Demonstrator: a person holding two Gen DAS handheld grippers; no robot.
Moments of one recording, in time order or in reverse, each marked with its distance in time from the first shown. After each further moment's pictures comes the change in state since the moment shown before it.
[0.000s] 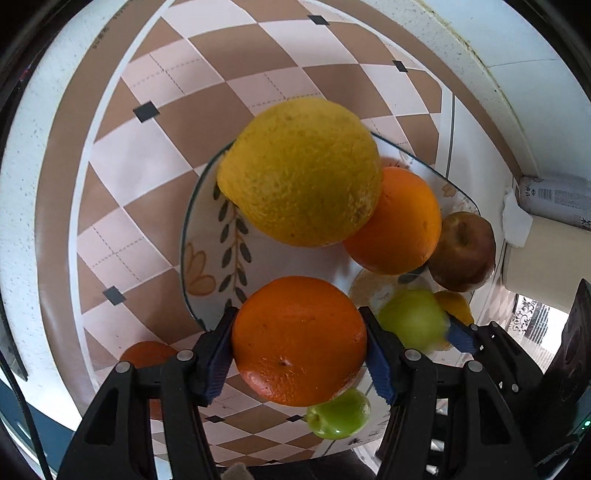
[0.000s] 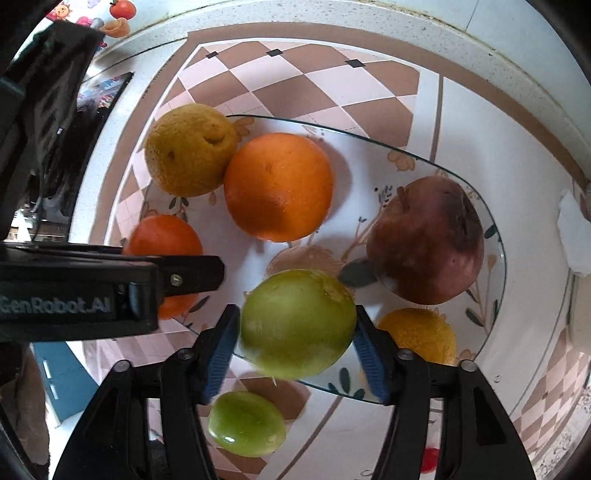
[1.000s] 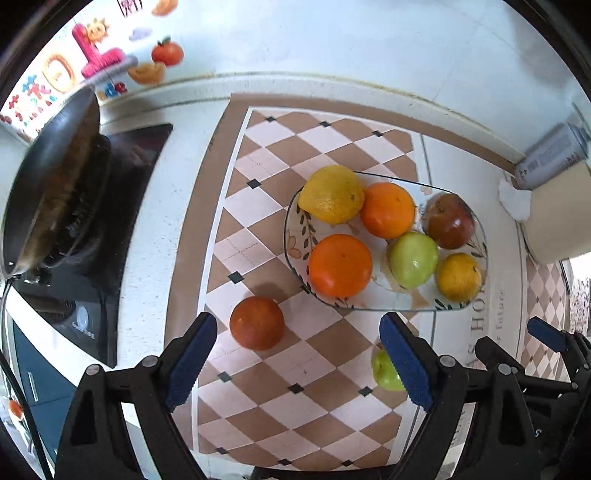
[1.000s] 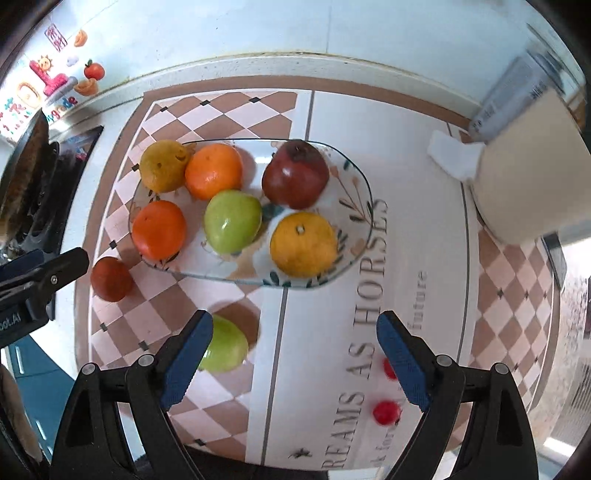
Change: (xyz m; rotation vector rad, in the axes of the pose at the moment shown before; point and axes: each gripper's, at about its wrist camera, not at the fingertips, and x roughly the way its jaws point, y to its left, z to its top) left arm -0.090 -0.016 -0.122 0.181 -0.454 0.325; right arm -0.100 -0.019 -0.117 0.222 -0.197 -0.193
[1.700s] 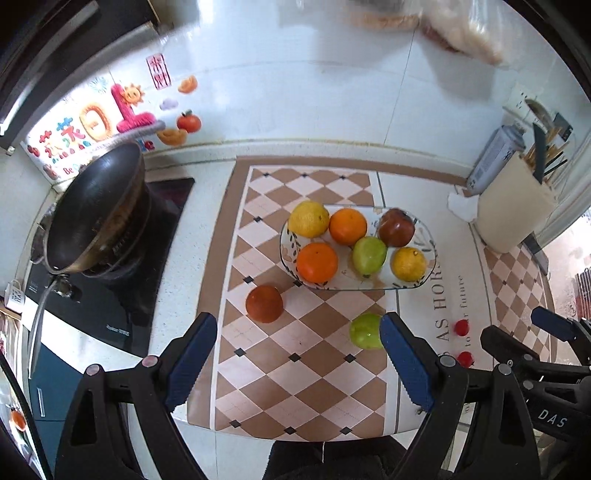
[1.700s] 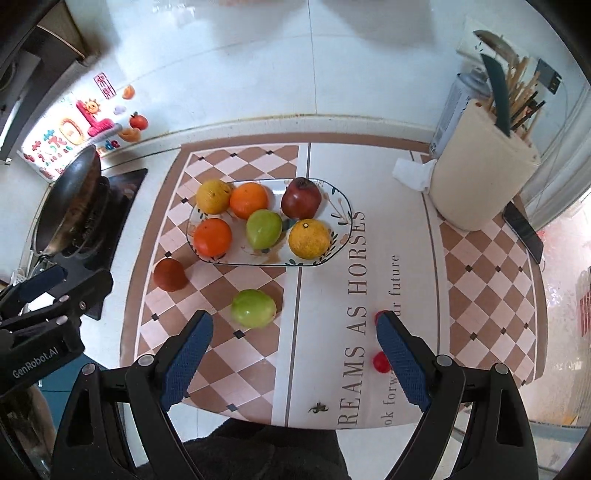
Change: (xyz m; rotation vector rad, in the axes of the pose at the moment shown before) left arm -0.114 -0.010 -0.069 0.068 -0.242 0.004; right arm -0.126 -0.001 -0.075 0.042 -0.206 0.047
